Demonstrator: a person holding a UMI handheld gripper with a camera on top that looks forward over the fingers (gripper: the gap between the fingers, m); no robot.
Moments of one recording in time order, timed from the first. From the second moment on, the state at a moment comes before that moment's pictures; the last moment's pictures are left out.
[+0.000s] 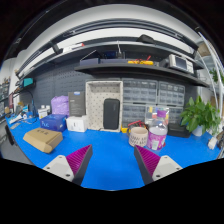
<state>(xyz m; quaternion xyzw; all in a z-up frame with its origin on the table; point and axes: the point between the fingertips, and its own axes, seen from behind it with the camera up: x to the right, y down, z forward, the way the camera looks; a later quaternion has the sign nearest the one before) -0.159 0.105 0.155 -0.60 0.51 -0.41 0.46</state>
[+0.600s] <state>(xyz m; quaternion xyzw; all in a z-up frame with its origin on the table) -0.125 -0.044 0.117 -0.54 0.54 -0.47 0.43</state>
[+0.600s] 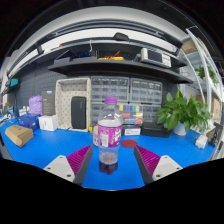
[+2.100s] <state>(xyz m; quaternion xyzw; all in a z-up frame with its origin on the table) 0.098 -0.152 0.150 -0.72 0.13 -0.68 -0.01</state>
